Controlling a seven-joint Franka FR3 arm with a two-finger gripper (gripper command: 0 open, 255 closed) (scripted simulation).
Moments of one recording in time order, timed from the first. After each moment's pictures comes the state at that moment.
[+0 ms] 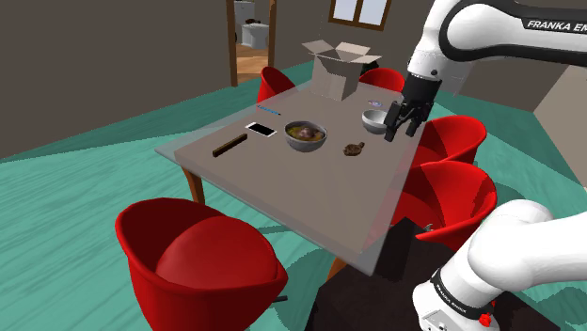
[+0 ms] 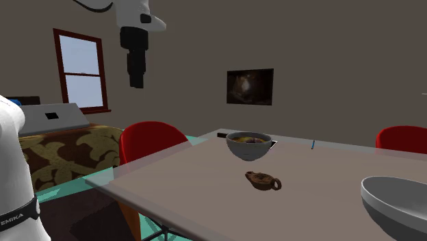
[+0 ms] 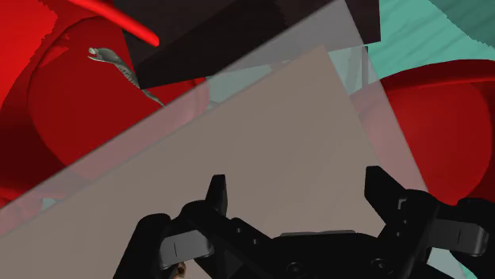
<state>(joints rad) -0.01 -0.76 -0.07 -2.39 0.01 1.62 0.06</state>
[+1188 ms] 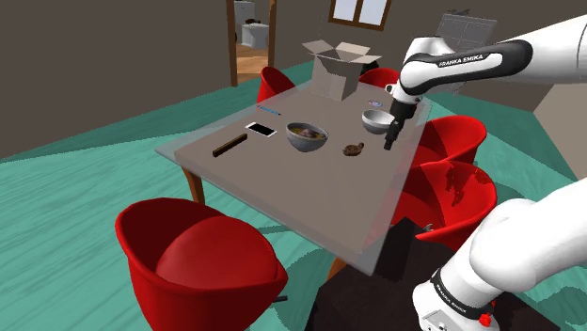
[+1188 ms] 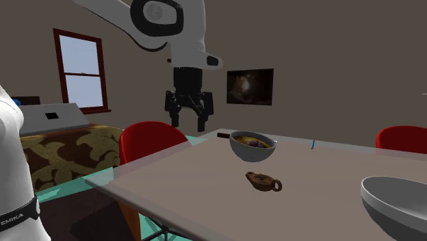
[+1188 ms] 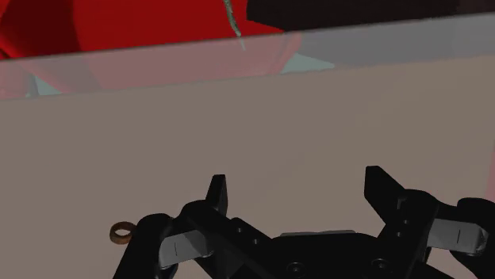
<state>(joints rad) 0.03 -0.36 -0.41 -2.35 -0.16 1.98 -0.61</state>
